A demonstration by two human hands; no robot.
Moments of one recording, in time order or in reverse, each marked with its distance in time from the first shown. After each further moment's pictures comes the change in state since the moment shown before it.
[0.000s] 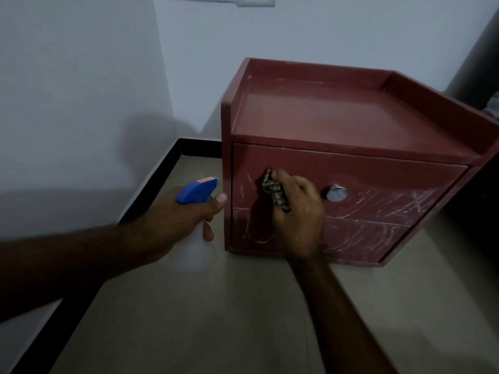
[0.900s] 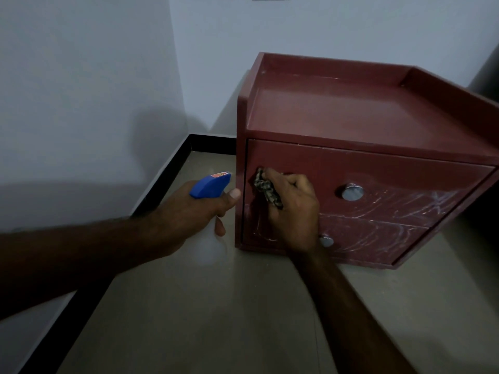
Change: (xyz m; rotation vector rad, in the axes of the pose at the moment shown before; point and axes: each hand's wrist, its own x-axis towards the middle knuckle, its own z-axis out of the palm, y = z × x) left_hand 0.003 -0.004 -0.004 0.010 -0.001 0.014; right_hand 0.001 -0.005 0.025 0.020 -0.095 -0.154
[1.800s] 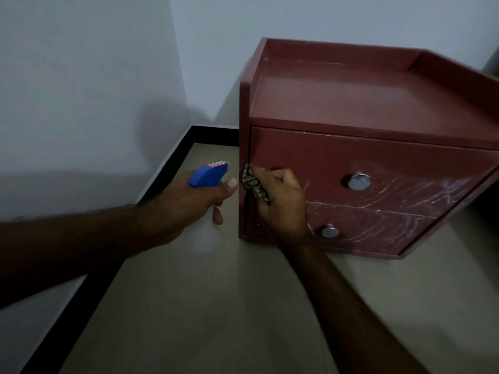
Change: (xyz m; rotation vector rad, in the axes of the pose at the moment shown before) left_hand 0.006 -0.007 -0.003 -0.002 0.034 -0.042; right_hand -0.010 -0.007 0.027 0.105 -0.058 -0.005
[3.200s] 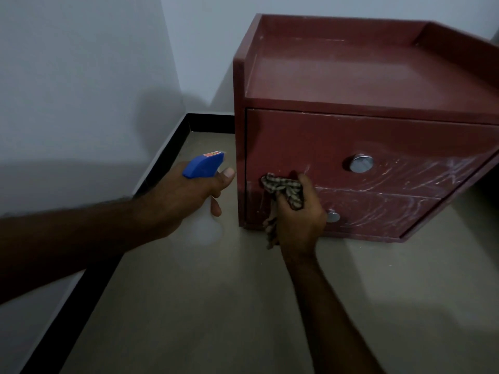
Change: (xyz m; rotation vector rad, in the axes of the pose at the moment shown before) left_hand -0.003 -0.003 0.003 0.023 0.004 -0.040; right_hand -0.058 0.010 0.005 0.168 0.357 0.668
